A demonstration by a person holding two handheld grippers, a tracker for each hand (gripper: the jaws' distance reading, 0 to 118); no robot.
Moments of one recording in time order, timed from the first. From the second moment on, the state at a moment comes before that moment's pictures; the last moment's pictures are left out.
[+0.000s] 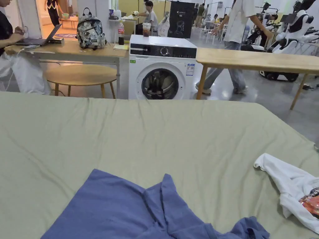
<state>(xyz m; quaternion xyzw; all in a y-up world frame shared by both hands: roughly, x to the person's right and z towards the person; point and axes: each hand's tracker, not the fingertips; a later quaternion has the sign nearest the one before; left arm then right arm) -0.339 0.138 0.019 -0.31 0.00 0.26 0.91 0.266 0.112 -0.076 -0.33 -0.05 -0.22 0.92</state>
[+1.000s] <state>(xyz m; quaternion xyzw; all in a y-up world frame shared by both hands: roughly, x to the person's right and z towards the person) -0.257 0.271 0.030 -0.12 -0.01 0.03 0.99 0.166 0.246 -0.052 -0.16 0.12 -0.02 0.98</state>
